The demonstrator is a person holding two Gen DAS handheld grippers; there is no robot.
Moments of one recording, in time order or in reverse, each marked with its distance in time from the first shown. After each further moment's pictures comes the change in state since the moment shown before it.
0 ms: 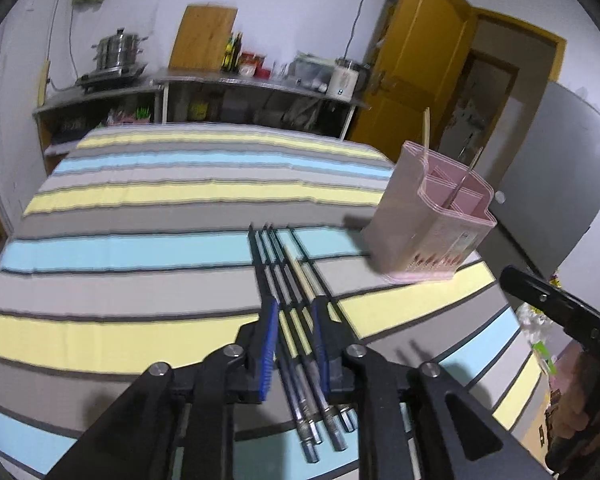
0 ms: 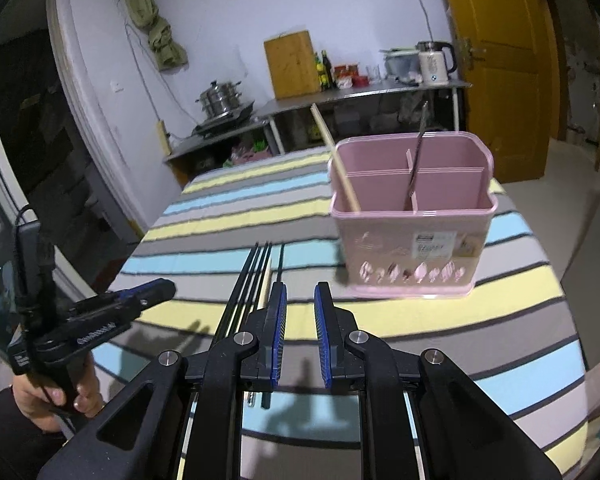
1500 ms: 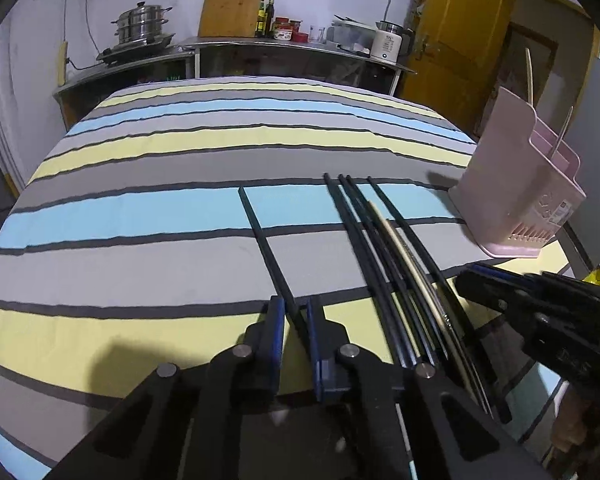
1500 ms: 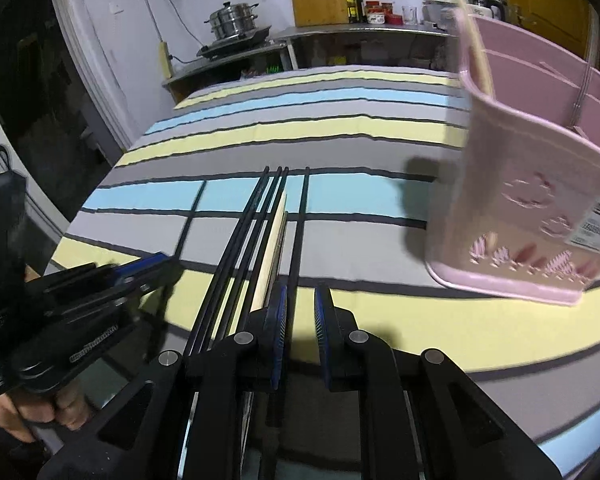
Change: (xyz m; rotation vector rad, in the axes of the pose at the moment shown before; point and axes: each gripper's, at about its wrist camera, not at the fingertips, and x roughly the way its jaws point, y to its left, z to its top) left arm 0.068 0.042 -0.011 -0.011 0.097 0.143; right arm 0.143 0.028 -0.018 -0.102 0.233 -0.007
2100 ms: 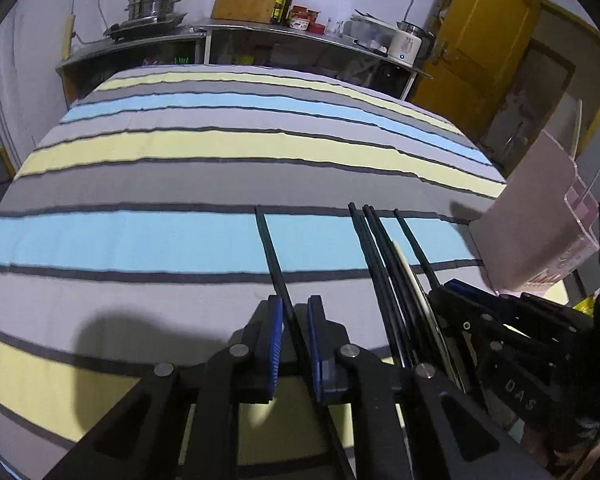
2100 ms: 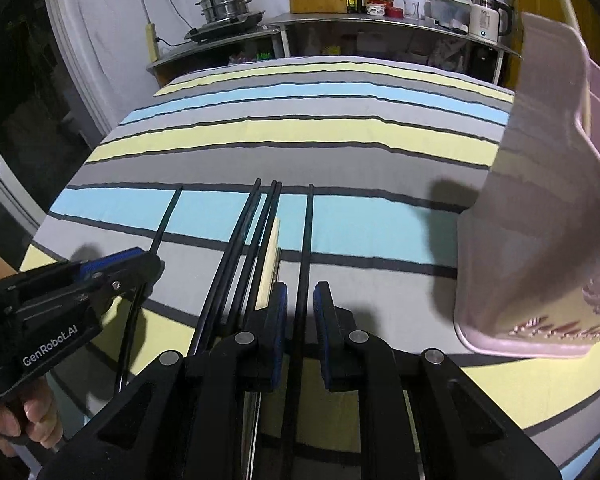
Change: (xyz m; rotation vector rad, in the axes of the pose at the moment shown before) left arm 0.025 0.017 0.036 -0.071 0.048 -0.013; right arm 0.037 0.011 0.029 -0.037 0.046 -0.084
